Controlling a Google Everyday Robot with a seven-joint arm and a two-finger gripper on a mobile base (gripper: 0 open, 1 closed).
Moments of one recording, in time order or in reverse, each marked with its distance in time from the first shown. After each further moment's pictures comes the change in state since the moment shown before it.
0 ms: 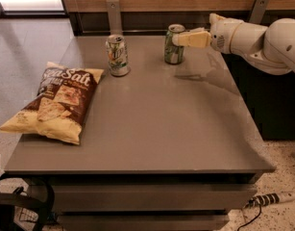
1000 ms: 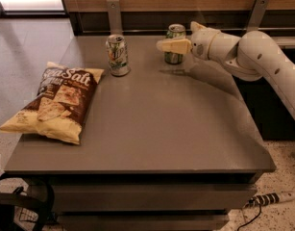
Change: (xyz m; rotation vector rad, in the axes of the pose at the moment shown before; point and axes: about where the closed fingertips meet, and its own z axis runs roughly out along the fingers) arm 0.030 0.015 0.056 -0.039 -0.037 0.021
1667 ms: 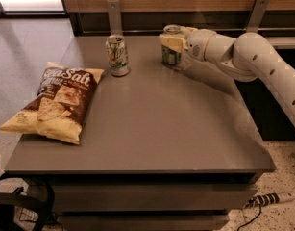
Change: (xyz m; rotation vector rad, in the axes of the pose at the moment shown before) arm 0.003 0.006 0.007 -0.010 -0.005 0.002
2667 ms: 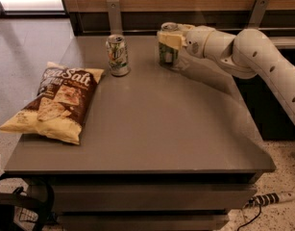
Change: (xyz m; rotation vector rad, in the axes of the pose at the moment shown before) arm -0.012 0.008 0.002 -0.026 -0.010 0.008
